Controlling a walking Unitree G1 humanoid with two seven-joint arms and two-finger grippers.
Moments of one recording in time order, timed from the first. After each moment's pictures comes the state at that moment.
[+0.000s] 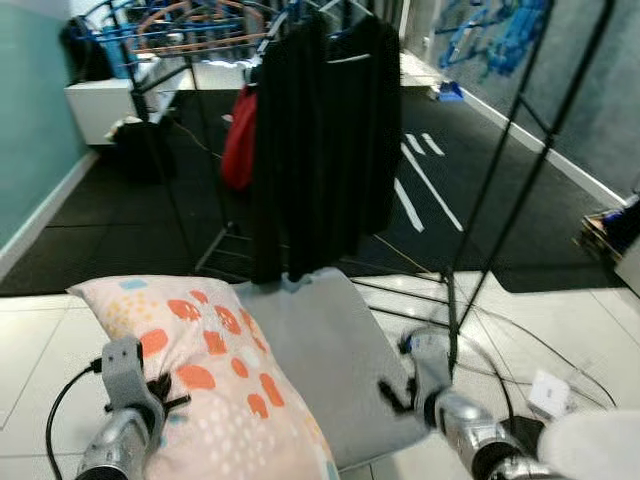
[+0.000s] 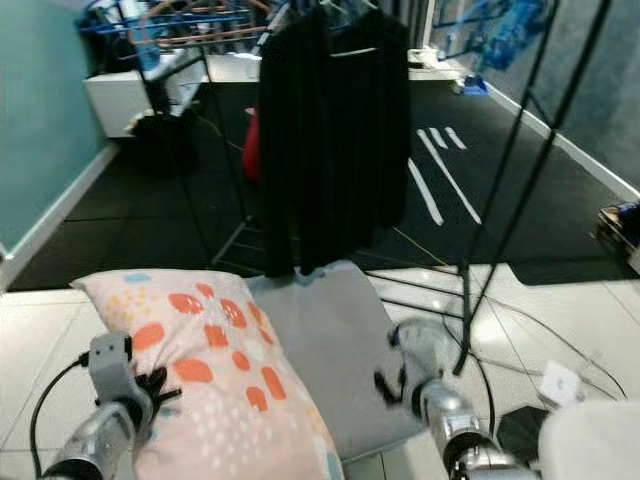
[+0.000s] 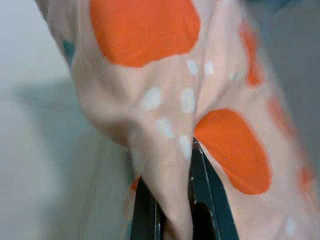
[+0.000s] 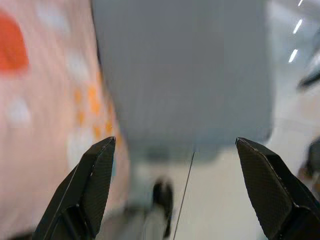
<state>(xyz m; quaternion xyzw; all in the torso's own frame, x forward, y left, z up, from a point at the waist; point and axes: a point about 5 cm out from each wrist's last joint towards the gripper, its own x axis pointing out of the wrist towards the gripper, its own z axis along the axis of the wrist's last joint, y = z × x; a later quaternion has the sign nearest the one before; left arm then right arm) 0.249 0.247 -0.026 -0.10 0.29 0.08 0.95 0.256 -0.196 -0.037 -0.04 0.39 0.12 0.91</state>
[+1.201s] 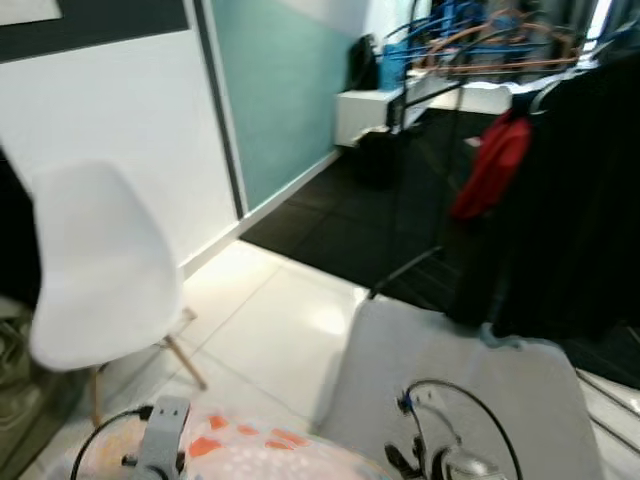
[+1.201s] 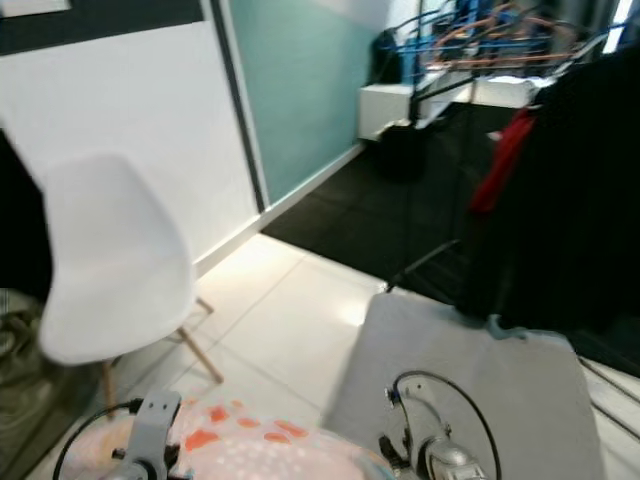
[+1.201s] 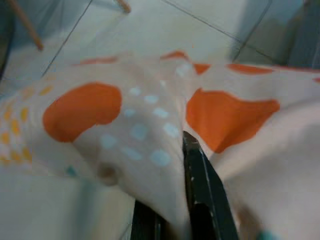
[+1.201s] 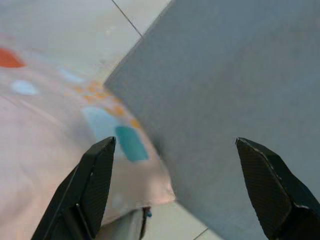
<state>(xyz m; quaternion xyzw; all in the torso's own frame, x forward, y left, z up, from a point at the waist) 0.221 0.223 -0.055 0.05 0.39 0.01 0.92 0.245 -0.201 -0.045 -0.07 0.41 0.10 0.90</state>
